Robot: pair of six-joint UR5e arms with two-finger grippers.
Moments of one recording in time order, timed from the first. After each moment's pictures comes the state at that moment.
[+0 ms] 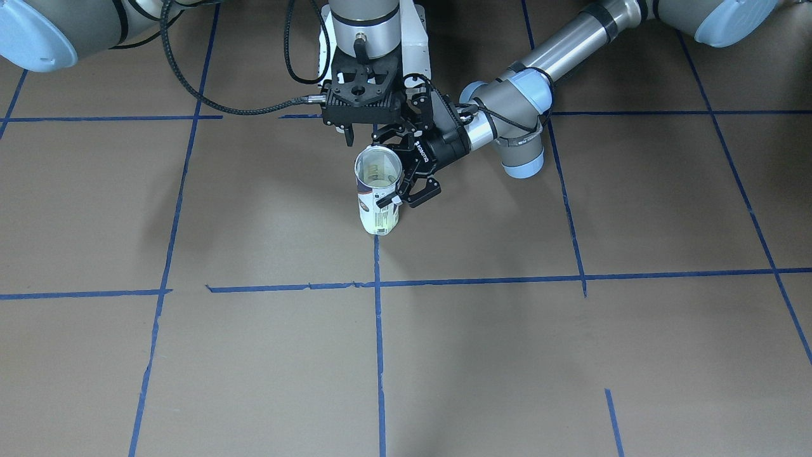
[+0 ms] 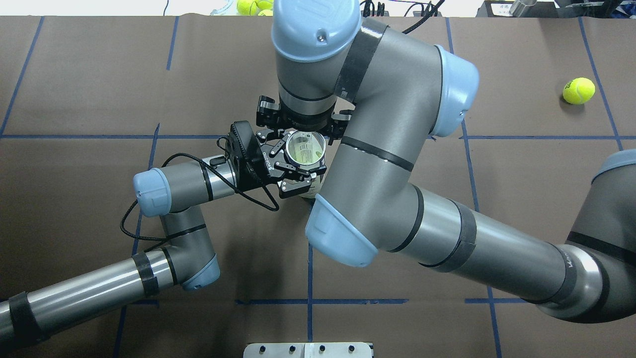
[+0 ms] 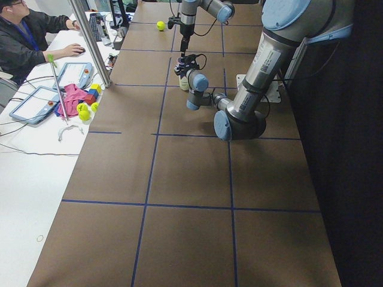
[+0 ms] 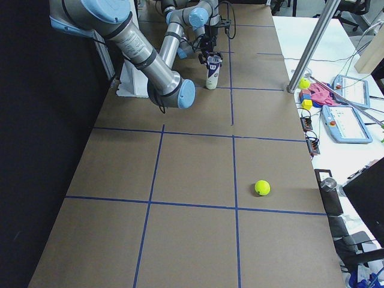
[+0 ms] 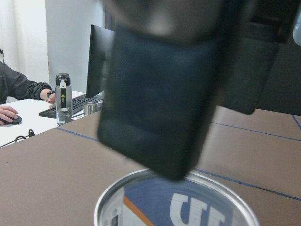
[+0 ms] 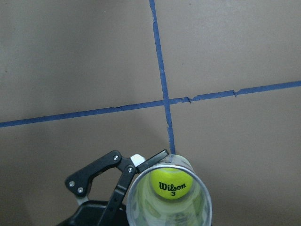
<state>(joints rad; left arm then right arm) -0.48 -2.22 -1.21 -3.31 -1.60 -0.40 0.61 -0.60 1.75 -1.92 1.88 1.29</state>
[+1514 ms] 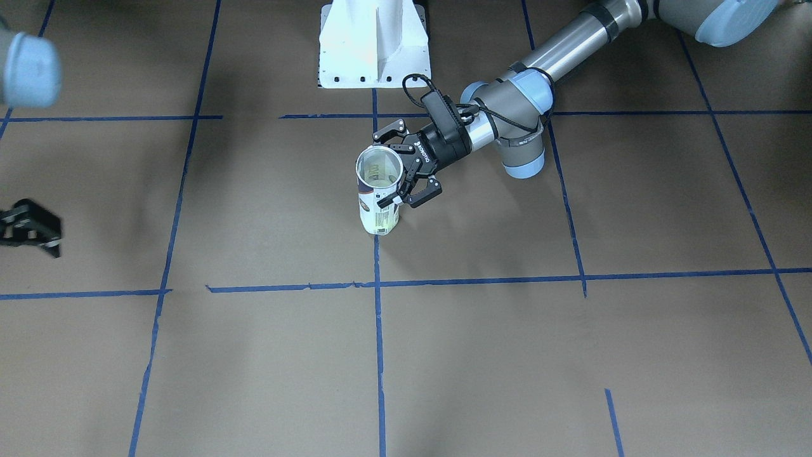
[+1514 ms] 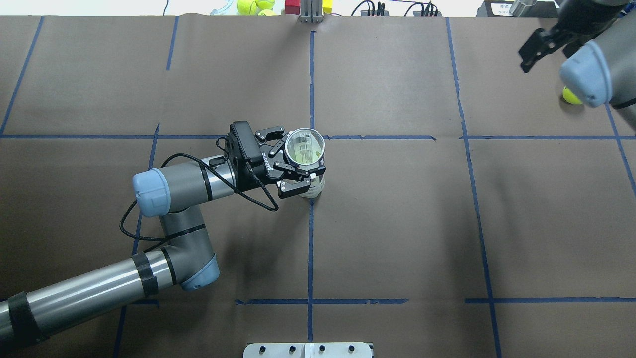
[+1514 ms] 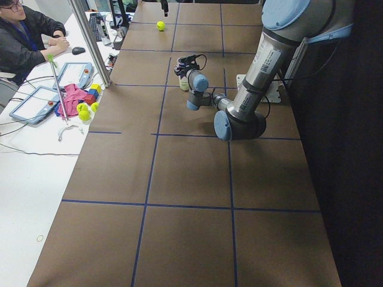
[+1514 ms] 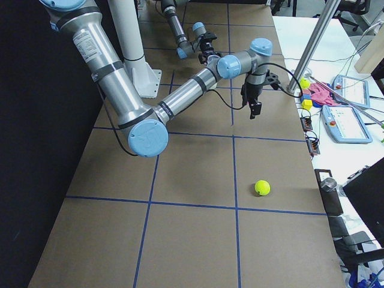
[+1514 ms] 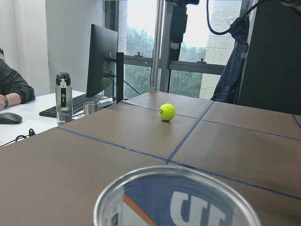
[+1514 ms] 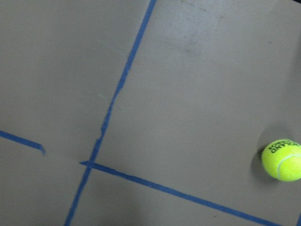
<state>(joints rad) -0.48 -2.22 -1.21 -3.31 -1.60 -0.40 1.25 -1.09 1.61 -1.79 2.21 0.08</state>
